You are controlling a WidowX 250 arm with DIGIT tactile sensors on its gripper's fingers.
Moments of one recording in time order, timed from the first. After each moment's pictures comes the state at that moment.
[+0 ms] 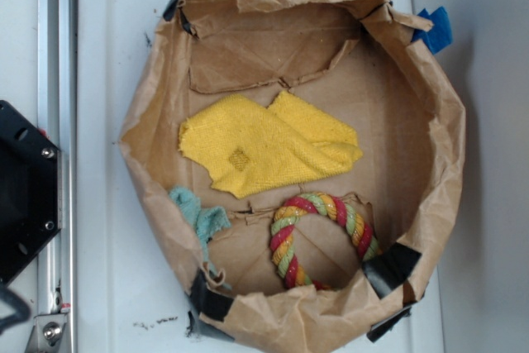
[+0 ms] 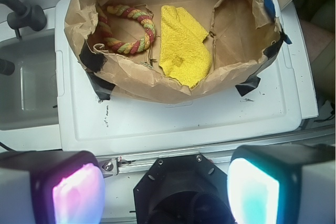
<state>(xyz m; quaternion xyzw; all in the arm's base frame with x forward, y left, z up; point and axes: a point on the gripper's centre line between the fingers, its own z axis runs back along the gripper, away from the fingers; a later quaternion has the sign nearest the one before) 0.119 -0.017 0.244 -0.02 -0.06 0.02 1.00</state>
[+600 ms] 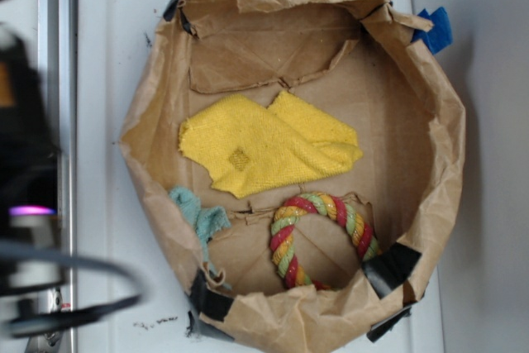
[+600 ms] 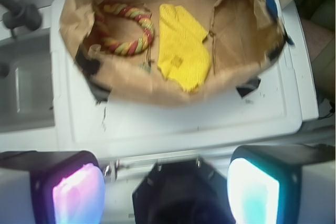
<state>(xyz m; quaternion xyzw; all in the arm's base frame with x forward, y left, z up) 0.167 -0.016 0.224 0.00 -0.01 0.04 1.00</state>
